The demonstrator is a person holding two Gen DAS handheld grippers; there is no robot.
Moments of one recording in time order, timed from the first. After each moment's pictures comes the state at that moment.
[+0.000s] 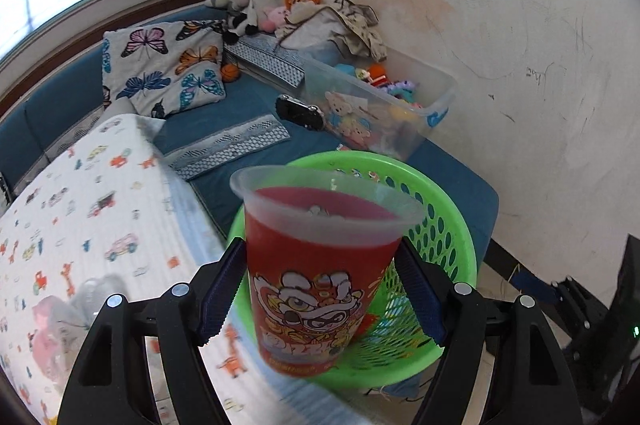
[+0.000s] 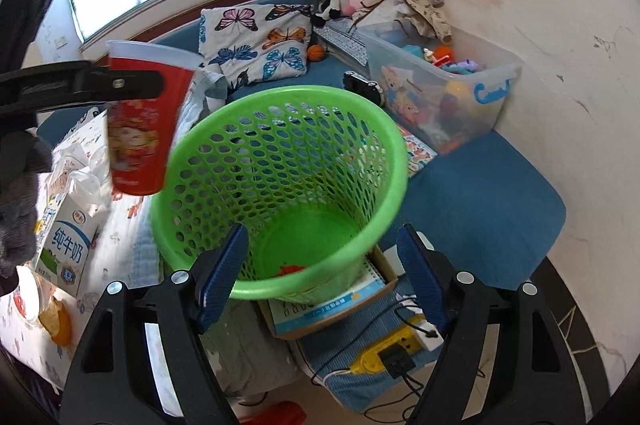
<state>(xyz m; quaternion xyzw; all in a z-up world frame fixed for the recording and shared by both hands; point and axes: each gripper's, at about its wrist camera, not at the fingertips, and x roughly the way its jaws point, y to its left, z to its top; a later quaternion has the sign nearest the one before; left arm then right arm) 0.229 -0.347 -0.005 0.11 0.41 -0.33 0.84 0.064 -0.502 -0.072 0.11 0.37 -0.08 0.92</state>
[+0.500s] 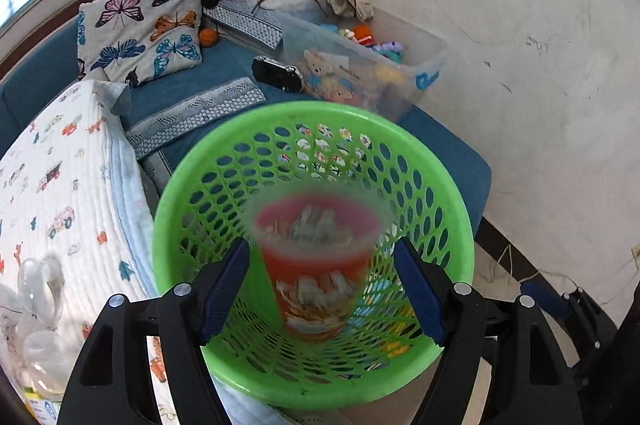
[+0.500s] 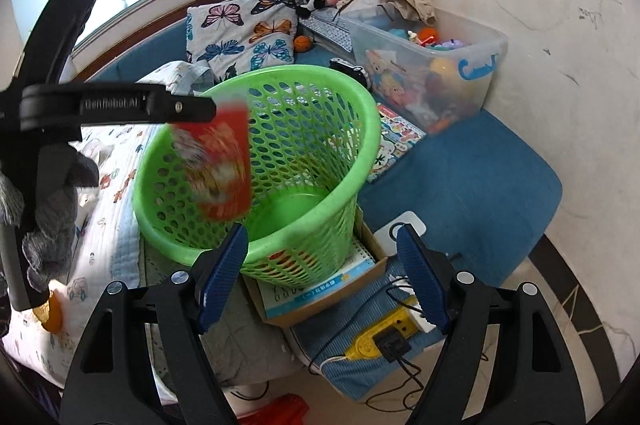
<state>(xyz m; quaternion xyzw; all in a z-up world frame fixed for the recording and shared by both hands) 0.227 -0.386 -0.060 0.12 0.46 -0.34 0.81 0.047 -0.514 -0.090 0.13 0.38 -0.10 0.91</state>
